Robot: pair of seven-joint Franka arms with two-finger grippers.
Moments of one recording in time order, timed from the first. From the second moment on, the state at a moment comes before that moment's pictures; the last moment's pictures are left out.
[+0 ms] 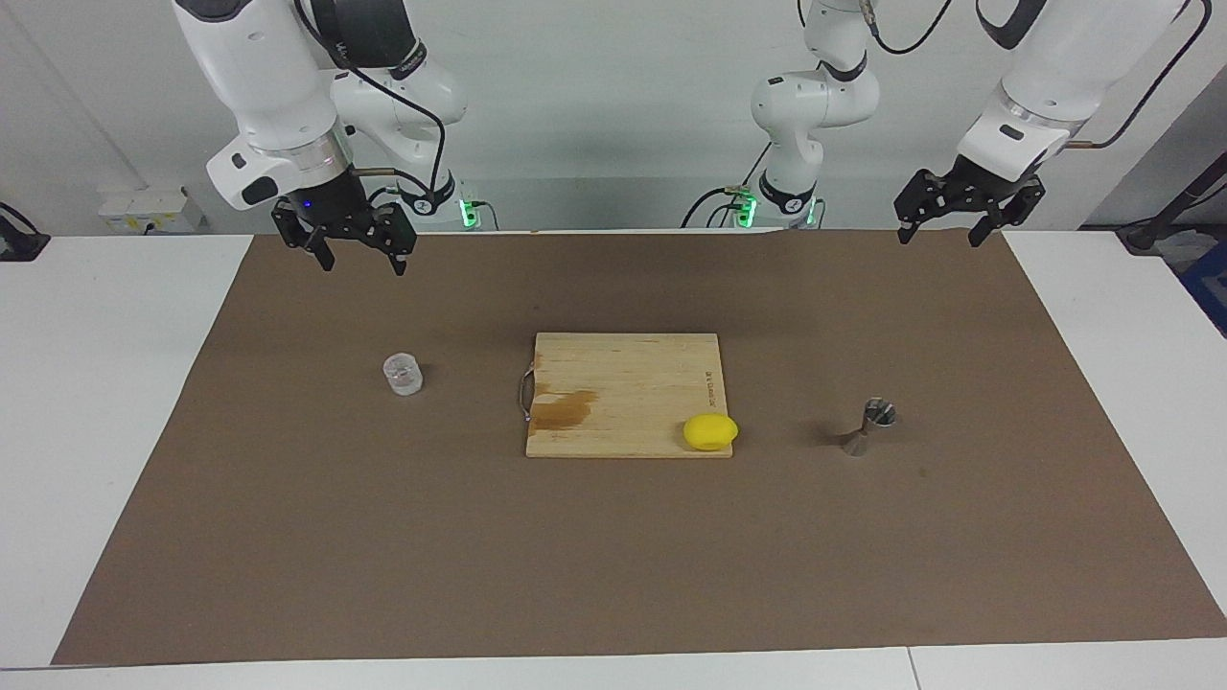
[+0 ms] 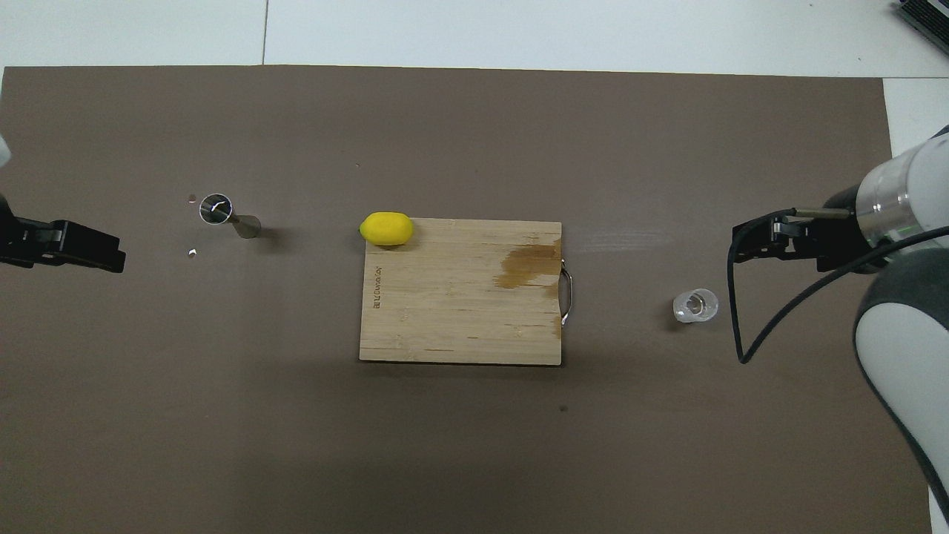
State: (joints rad) left arm 0.06 -0.04 -0.14 -1.57 -0.03 1.48 0.05; right arm 0.03 -0.03 0.09 -1.66 0.02 1.60 0.25
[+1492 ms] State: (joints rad) left arm 0.06 0.10 -0.14 -1.59 -0.14 1.63 -0.24; right arm 0.02 -0.08 0.08 -1.61 0.02 1.65 0.25
